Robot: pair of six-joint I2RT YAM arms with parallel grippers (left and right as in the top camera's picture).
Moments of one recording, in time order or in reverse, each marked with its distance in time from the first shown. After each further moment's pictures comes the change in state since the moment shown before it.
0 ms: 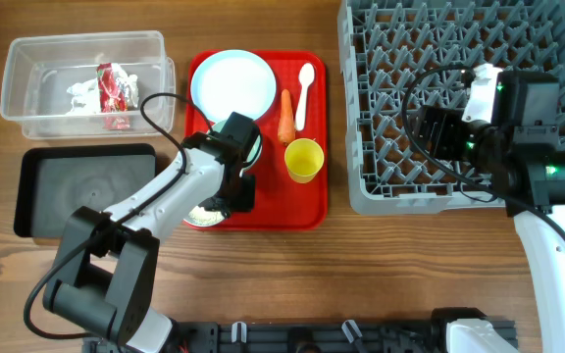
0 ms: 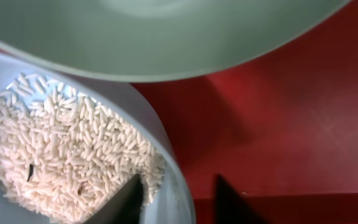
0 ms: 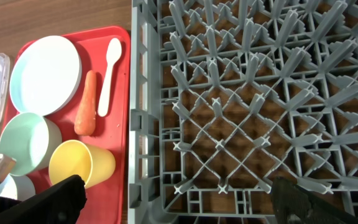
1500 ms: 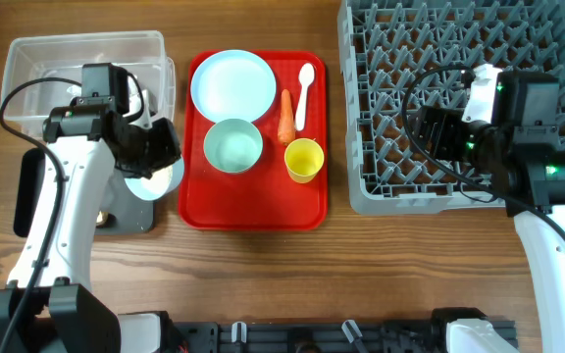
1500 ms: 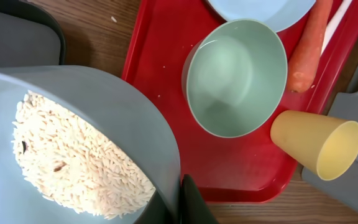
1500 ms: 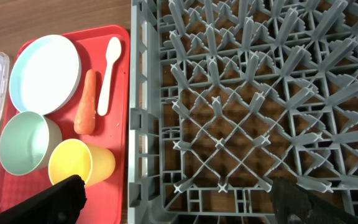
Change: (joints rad) left arm 0.497 -0.190 0.227 -0.191 0.288 0.084; right arm 0.000 0.000 0.000 -0.004 0.000 0.000
